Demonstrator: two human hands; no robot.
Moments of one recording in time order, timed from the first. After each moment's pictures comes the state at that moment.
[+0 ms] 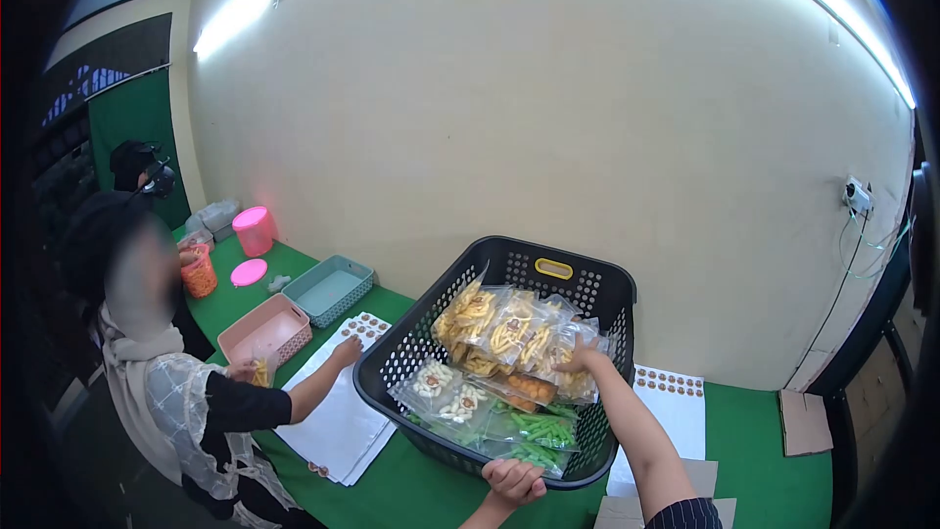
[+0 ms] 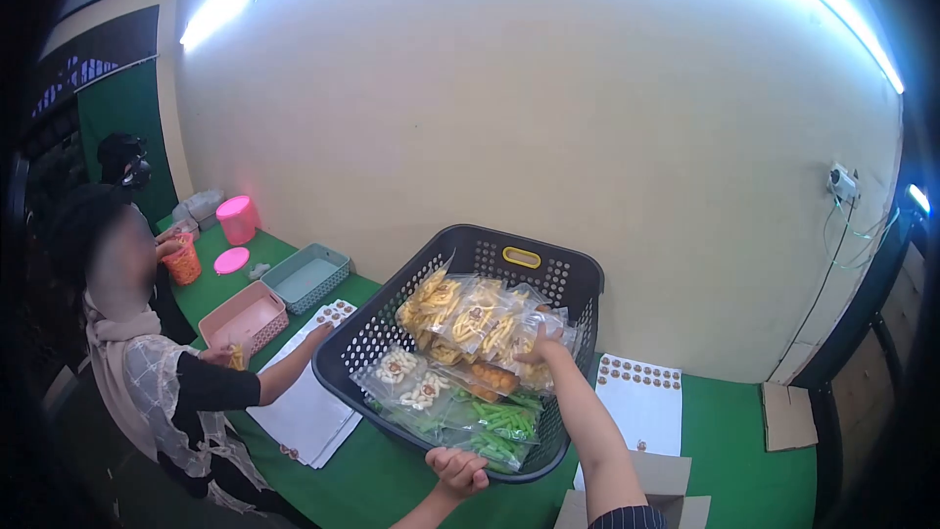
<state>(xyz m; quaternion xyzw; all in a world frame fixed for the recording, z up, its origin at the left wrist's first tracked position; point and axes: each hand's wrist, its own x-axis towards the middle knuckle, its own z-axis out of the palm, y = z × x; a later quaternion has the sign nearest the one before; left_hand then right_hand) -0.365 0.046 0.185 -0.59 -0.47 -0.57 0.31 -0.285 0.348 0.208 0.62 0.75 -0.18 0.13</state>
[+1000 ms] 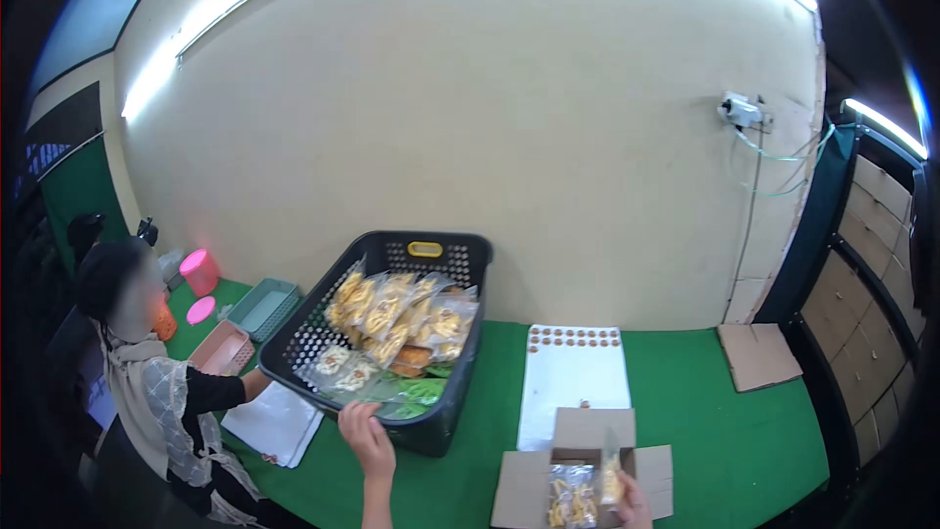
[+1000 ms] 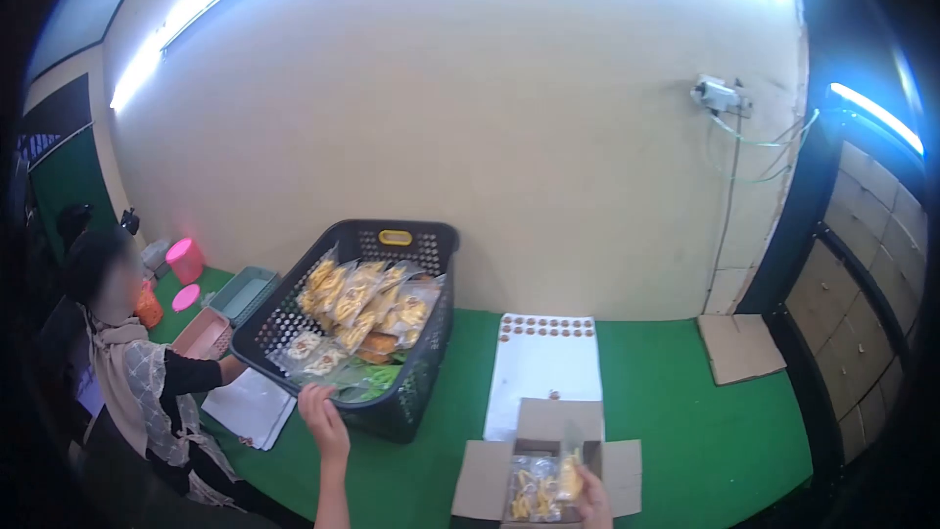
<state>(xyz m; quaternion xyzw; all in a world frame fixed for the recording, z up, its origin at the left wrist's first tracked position) -0.313 0.003 0.238 -0.54 -0.64 -0.52 0.20 0.083 -0.056 0.168 0.34 0.36 -0.58 -0.65</state>
